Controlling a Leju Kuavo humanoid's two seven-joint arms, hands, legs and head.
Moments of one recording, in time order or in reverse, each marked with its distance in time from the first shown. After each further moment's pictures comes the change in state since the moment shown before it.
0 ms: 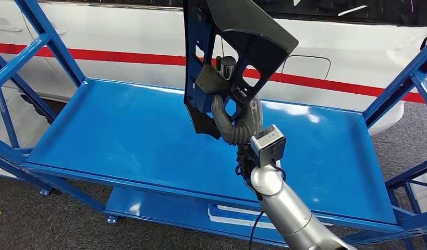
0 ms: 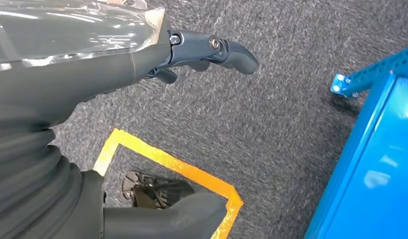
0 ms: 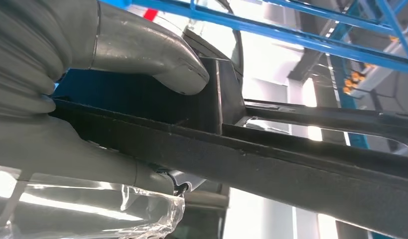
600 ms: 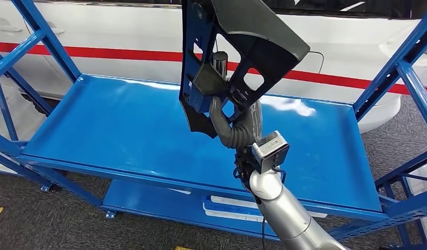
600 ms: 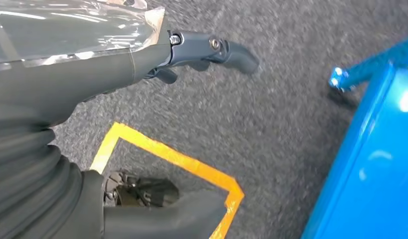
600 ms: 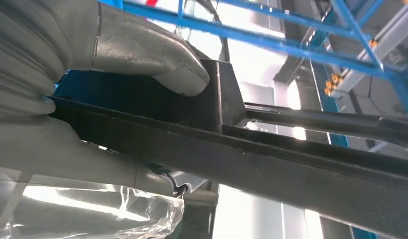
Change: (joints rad) left arm -0.010 0.015 0.009 0.000 0.004 -0.016 -0.014; right arm 0.020 0.025 0.003 -0.049 0.021 0.025 0.000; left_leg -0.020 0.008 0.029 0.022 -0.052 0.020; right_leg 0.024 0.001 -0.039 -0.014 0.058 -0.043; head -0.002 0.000
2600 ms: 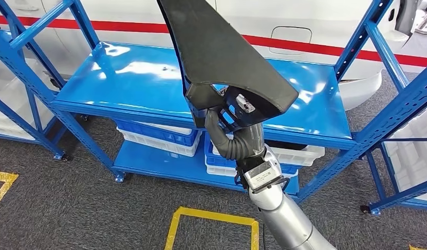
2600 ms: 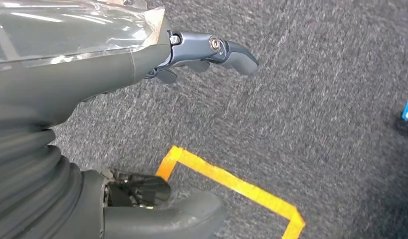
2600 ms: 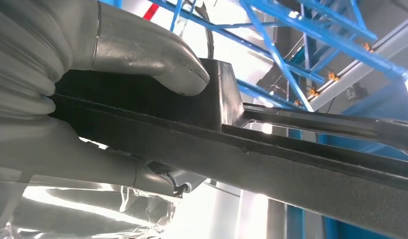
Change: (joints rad) left arm -0.026 0.003 0.025 0.000 -0.007 0.015 0.000; right arm 0.051 0.016 -0.019 -0.070 0.192 0.029 -0.051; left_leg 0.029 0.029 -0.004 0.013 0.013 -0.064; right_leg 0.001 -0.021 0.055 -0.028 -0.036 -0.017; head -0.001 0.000
